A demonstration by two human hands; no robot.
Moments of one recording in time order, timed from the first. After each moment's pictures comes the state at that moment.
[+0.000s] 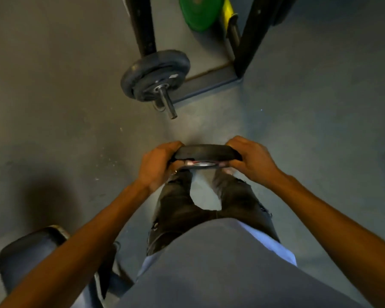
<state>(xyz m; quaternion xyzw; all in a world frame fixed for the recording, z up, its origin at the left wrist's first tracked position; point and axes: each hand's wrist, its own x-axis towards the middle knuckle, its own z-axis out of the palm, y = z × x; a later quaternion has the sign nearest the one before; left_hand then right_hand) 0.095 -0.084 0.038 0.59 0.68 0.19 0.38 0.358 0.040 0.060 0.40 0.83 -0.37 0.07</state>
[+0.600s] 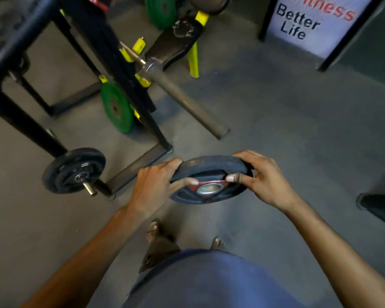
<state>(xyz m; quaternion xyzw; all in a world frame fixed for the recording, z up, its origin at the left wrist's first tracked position) 0.441 -0.008 0.219 0.80 0.56 0.20 0.10 0.727 0.003 0.224 0.53 0.74 -0.31 -0.26</state>
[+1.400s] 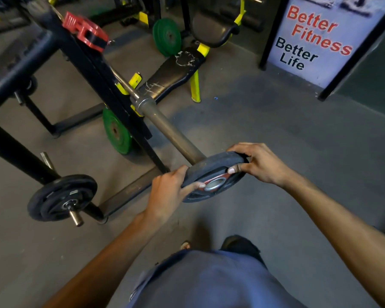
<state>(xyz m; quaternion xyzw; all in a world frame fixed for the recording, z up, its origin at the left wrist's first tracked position) 0.517 0.096 0.204 0.76 0.61 0.22 0.04 0.788 0.172 0.243 0.44 0.83 -0.28 -0.18</state>
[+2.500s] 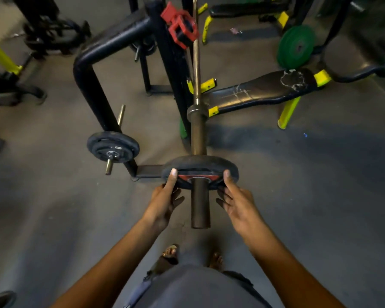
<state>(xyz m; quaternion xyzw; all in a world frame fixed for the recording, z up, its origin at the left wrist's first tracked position) 0.571 0.157 0.180 -0.02 0.61 0.63 0.48 0.719 0.283 0.178 0.50 0.31 -0.79 -0.18</state>
